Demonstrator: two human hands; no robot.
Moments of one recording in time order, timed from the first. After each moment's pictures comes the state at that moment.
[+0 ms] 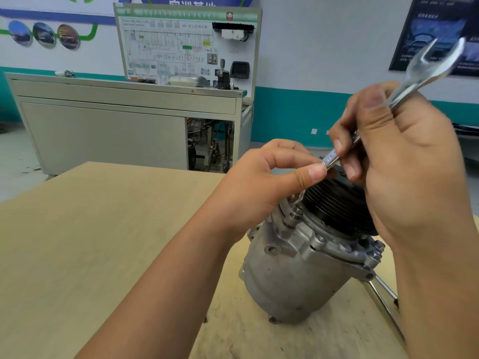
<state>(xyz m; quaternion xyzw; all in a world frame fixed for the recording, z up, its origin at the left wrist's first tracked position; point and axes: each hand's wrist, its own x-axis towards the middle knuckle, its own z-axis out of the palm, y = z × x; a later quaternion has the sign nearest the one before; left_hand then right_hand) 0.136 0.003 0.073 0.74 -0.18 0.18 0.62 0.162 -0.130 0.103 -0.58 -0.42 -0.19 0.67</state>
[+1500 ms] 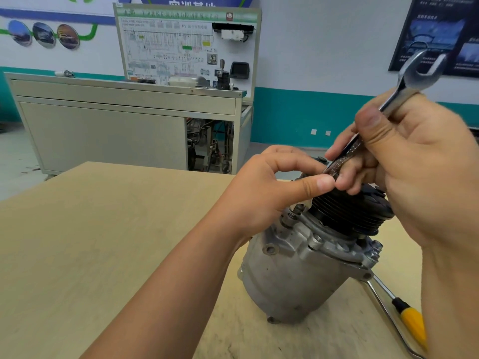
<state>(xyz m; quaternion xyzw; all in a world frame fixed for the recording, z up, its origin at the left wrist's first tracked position) 0.137 -0.005 0.069 0.75 -0.15 0.19 0.61 0.171 -0.151 0.107 -0.64 -0.43 -0.14 0.63</state>
